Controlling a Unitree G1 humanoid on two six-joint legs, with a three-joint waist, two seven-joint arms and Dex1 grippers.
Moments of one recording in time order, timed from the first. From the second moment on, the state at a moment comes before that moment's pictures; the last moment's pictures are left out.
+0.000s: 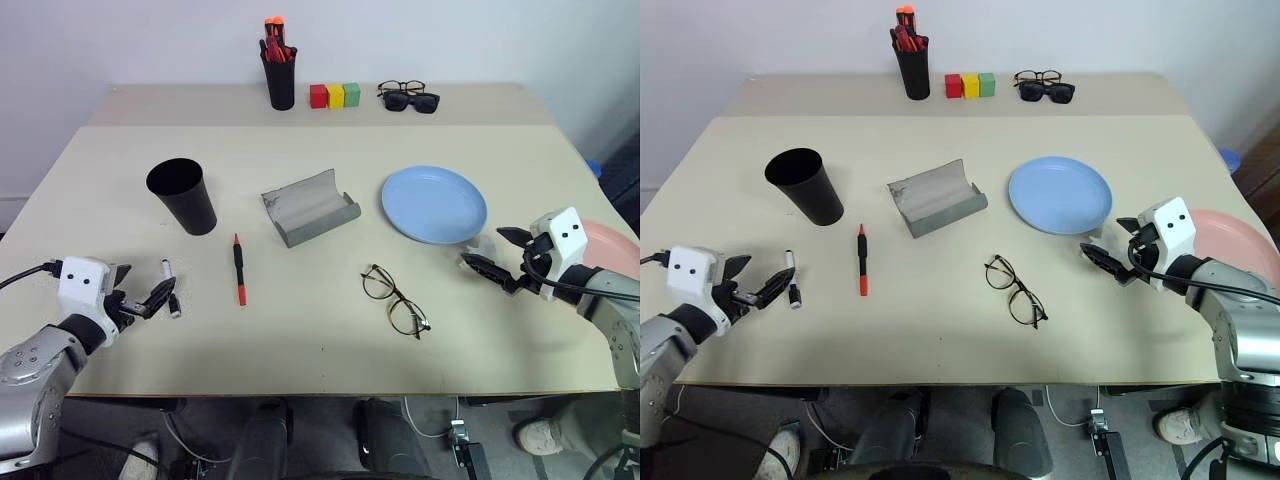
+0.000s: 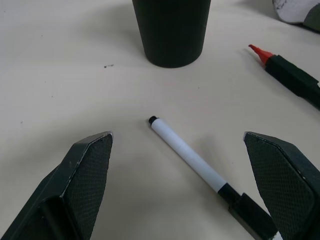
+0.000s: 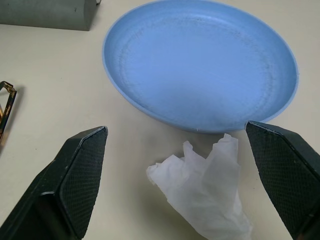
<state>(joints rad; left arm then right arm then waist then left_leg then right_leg) 0.16 0.63 0.46 -0.31 -0.43 0.50 -0.53 -0.15 -0.77 -0.32 -0.10 0.37 0.51 0.80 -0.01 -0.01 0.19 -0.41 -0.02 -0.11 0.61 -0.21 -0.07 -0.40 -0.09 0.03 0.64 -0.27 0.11</state>
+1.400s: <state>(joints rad) -0.21 0.30 0.51 -0.42 -0.29 1.04 0.12 -0.44 -0.39 0.31 -0.23 0.20 0.49 0.73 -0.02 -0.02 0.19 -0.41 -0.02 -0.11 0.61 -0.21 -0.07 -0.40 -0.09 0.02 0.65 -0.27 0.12</state>
